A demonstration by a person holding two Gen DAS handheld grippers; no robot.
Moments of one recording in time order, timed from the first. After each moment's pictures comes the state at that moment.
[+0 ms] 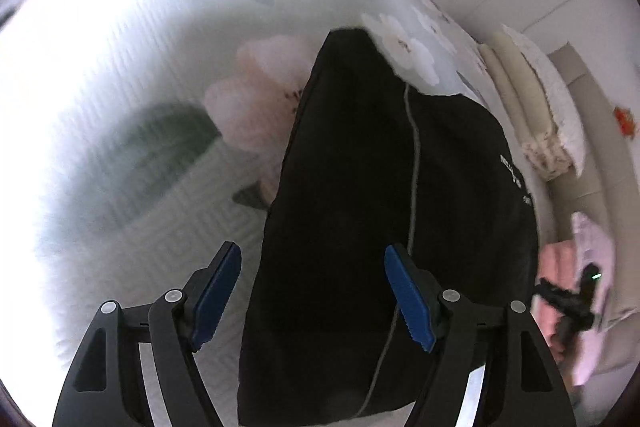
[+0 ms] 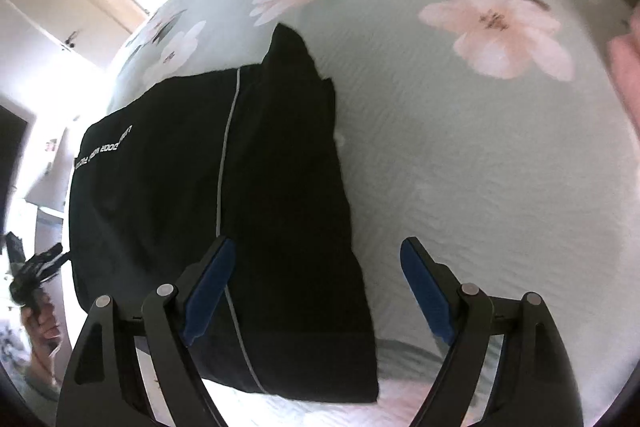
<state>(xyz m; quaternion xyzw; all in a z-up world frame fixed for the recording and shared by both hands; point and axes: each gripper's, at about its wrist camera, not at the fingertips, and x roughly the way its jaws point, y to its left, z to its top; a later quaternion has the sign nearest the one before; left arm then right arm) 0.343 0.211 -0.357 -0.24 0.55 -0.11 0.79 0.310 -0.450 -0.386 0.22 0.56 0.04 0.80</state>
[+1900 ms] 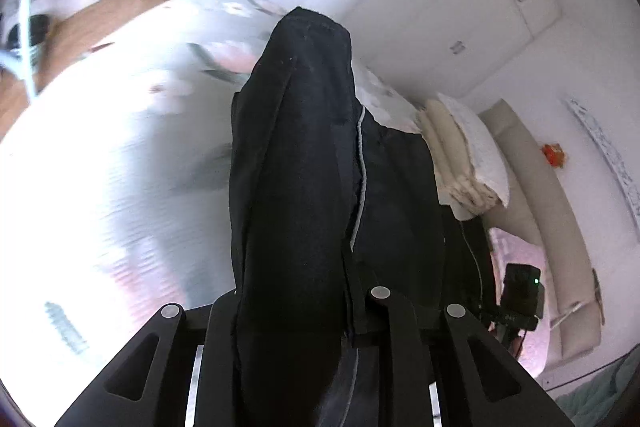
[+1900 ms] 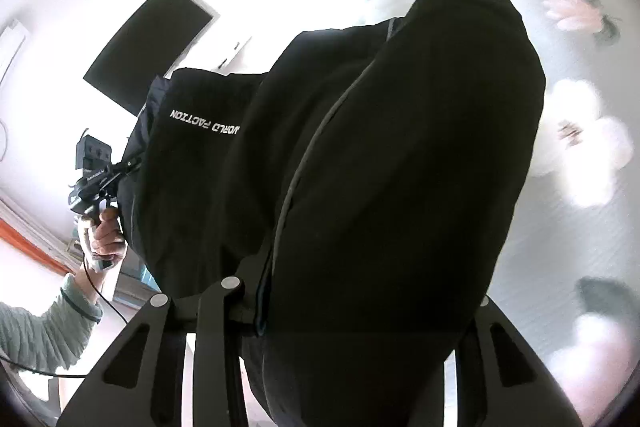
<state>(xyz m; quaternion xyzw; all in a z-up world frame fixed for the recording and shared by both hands) 0.120 0.344 -0.183 -0.29 0.43 -0.13 0.85 0.209 -0.274 -0.265 0.17 0.51 0.36 0.76</state>
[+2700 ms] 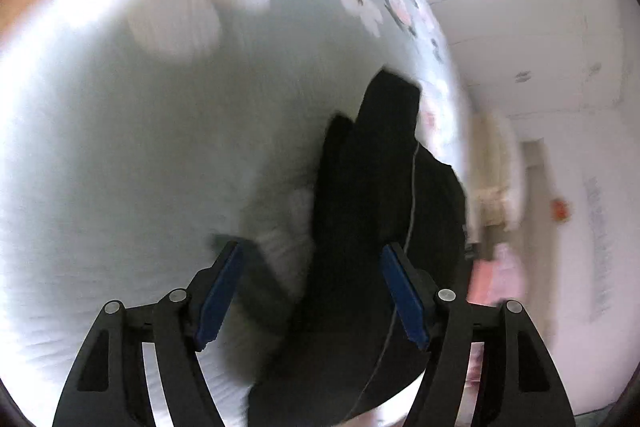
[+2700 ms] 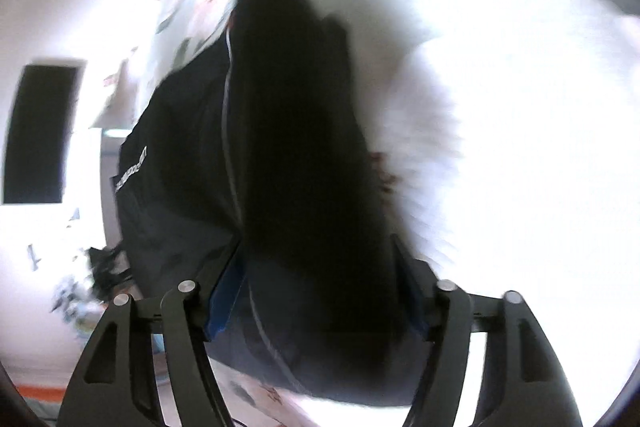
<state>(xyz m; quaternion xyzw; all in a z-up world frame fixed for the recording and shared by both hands) 0.079 0.556 -0.353 -0.39 0.53 -0.08 0.75 0.159 -0.232 -0.363 0.27 0.64 0.10 0.71</state>
